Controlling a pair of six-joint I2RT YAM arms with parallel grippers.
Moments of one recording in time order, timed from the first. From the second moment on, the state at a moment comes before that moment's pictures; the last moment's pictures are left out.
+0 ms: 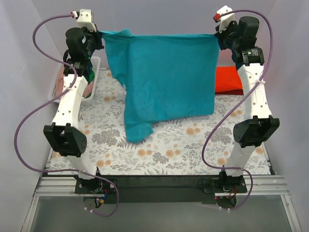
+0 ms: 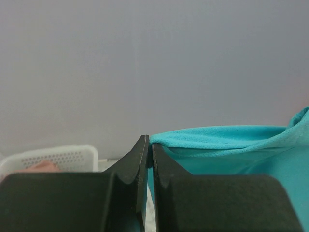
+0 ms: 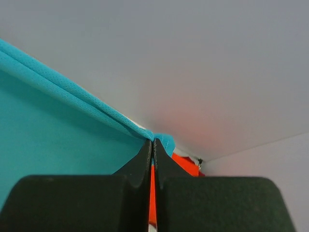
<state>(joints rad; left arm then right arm) -0.10 1.66 1.84 -0.14 0.04 0.00 0.07 1.84 2.21 -0.60 -0.25 -0.51</state>
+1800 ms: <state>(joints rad) -0.07 0.95 0.67 -1.06 0.53 1.06 0.10 1.23 0.66 -0.61 -0.39 -1.07</state>
